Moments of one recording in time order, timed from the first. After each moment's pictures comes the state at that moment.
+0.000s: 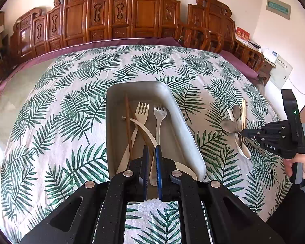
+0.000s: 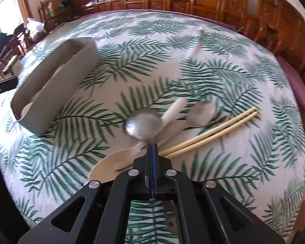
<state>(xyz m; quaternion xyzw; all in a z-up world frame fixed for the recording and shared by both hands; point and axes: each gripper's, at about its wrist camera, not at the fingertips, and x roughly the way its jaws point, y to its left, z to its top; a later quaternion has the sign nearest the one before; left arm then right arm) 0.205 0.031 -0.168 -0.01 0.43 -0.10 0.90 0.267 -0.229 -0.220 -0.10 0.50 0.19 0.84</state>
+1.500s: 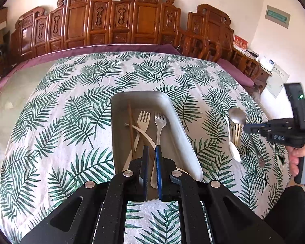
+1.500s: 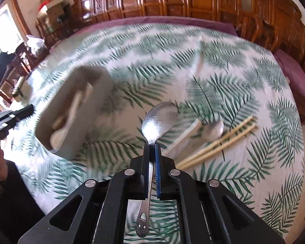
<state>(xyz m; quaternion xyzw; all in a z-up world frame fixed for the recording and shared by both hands) 0.201 0.047 -0.151 -0.03 0.41 -0.11 0.91 0.270 -0.216 -0.158 -0.04 0.50 0.21 0.84</state>
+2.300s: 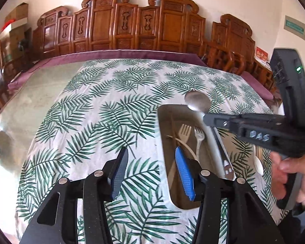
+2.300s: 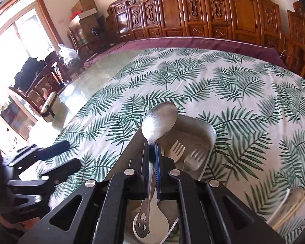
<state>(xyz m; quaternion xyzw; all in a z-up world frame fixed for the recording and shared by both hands) 0.209 0.103 -0.143 -0.04 0.39 -0.03 0.92 0.320 -0.040 -0.147 0.00 0.45 0.32 0.83</state>
